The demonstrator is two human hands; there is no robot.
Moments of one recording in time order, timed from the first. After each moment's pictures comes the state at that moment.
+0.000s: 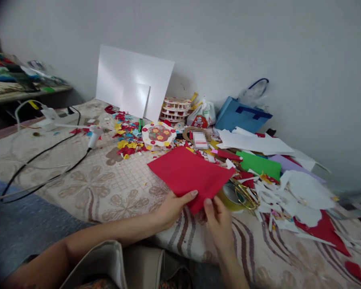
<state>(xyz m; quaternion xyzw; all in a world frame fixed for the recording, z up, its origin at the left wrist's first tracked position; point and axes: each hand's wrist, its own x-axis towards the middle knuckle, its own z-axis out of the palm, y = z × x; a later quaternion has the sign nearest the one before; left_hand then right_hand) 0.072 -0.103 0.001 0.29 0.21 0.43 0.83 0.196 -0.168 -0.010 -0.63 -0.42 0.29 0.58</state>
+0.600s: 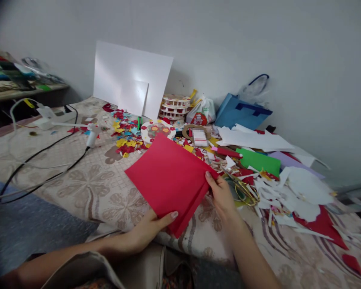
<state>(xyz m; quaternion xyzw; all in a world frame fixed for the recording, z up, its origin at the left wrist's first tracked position) 0.001 -0.132 -0.013 0.45 0.34 0.29 0.77 0.222 -0.109 0.003 -0.57 -0.31 0.41 0.64</state>
